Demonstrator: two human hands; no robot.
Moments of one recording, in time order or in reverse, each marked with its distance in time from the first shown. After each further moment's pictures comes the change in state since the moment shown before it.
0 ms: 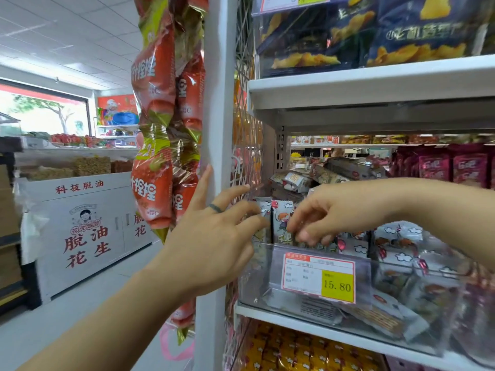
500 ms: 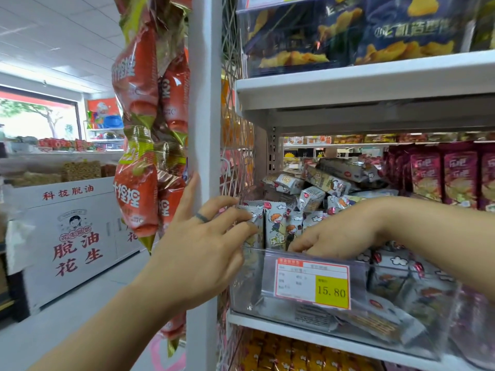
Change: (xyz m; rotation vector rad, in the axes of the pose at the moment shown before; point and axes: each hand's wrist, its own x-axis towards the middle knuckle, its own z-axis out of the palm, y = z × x) left_hand -0.003 0.000 0.007 -0.032 0.001 -0.005; right_hand 0.012 0.014 0.018 0.002 -0.303 0.148
